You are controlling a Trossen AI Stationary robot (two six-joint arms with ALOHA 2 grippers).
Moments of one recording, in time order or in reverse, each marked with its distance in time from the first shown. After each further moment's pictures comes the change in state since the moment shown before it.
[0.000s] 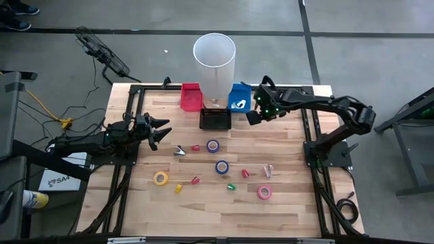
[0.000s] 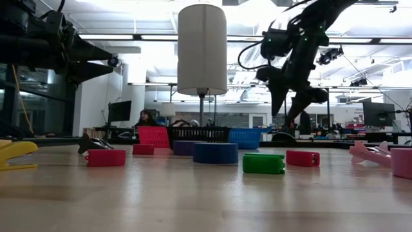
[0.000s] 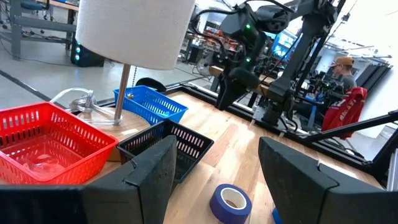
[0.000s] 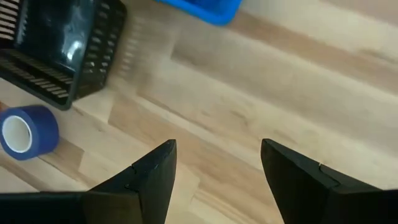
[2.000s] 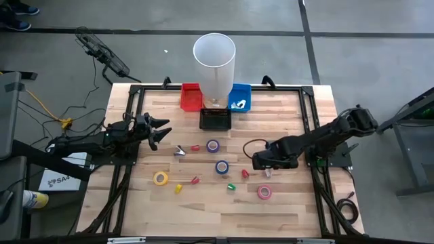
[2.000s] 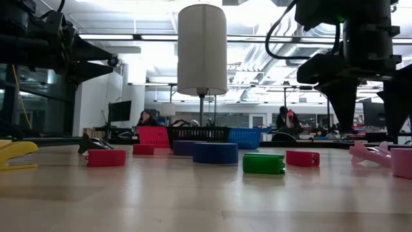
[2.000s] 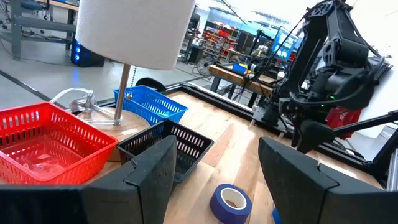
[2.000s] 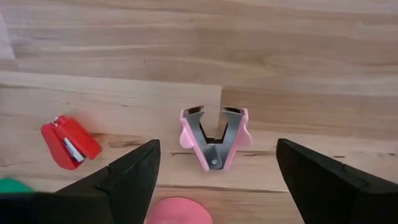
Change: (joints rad) left arm 0.000 0.000 0.000 0.000 0.000 0.000; right arm 0.780 0.003 -0.097 -0.163 0.057 1.085
